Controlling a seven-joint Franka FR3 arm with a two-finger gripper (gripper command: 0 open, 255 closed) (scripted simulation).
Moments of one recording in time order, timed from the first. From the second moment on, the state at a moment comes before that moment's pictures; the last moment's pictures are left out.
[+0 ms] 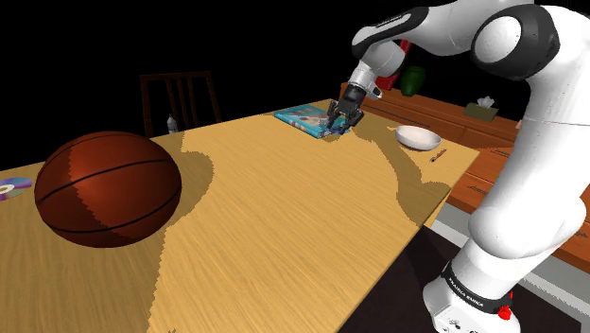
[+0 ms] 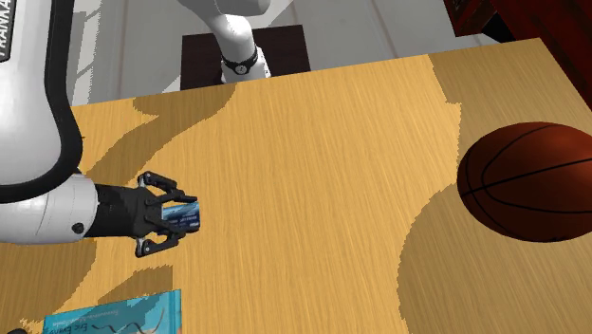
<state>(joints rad) -0.29 0.23 -0.10 -1.78 0.55 1.70 0.96</state>
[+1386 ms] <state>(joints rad) -0.52 0.78 -0.15 -1.00 0.55 1.38 0.86</state>
